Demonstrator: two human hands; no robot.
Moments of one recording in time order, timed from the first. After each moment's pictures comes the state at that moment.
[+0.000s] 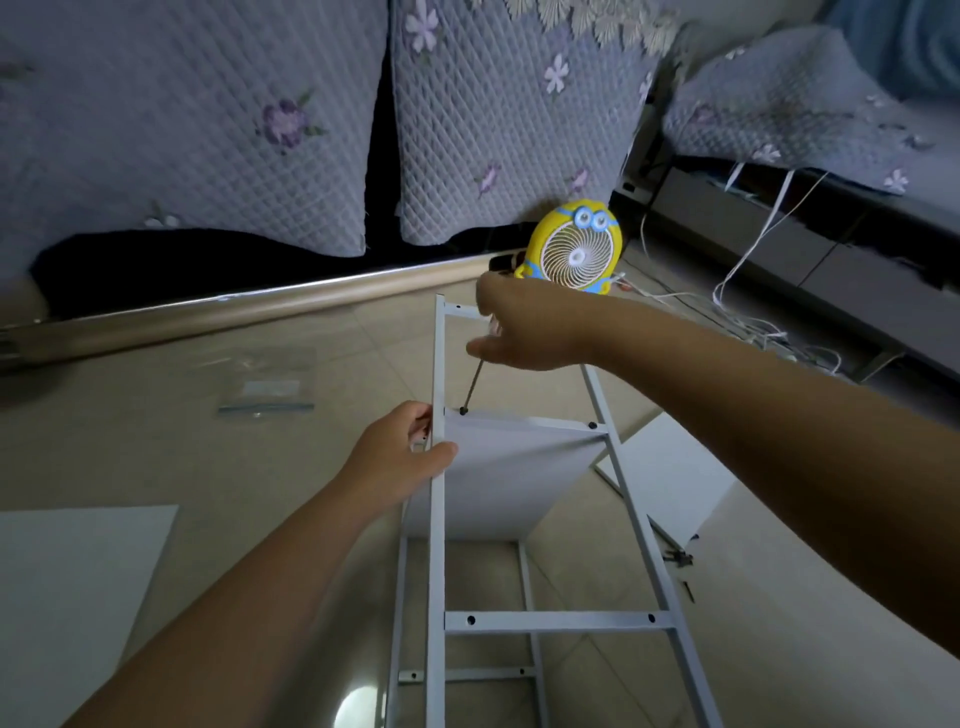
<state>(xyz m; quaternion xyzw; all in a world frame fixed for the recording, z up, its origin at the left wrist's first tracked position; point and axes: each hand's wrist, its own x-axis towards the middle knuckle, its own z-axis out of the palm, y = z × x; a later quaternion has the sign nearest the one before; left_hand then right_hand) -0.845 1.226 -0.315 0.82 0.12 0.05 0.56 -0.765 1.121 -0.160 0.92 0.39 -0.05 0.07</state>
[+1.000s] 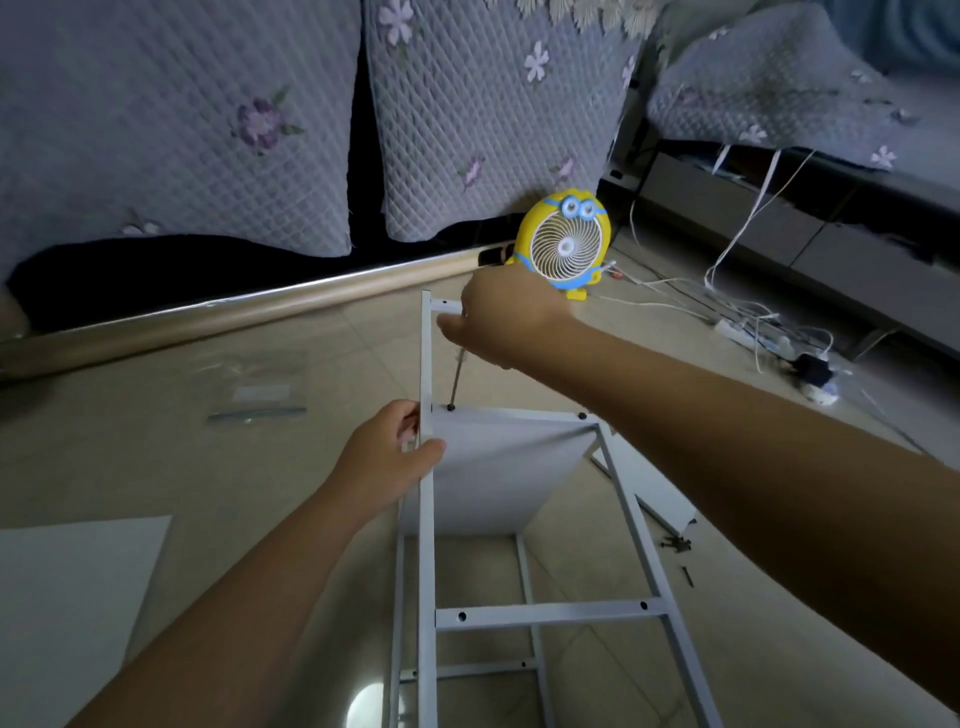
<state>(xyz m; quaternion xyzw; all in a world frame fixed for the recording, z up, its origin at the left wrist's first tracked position) -0.846 1.222 -0.312 0.83 0.12 0.06 0.54 -0.770 1.133 -0.169 0.95 0.31 0.01 0.00</state>
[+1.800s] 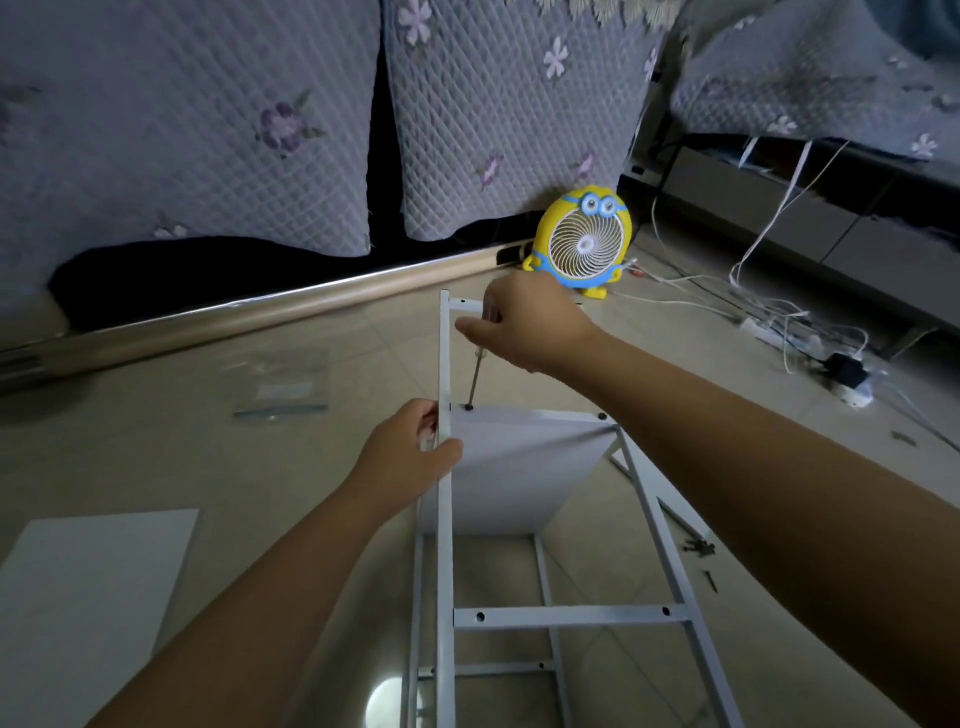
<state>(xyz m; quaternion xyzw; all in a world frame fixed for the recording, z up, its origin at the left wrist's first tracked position) -0.846 1.220 -0.307 0.84 0.13 0.05 0.52 -0.759 1.122 -0.183 0.93 0.35 0.01 -0.10</state>
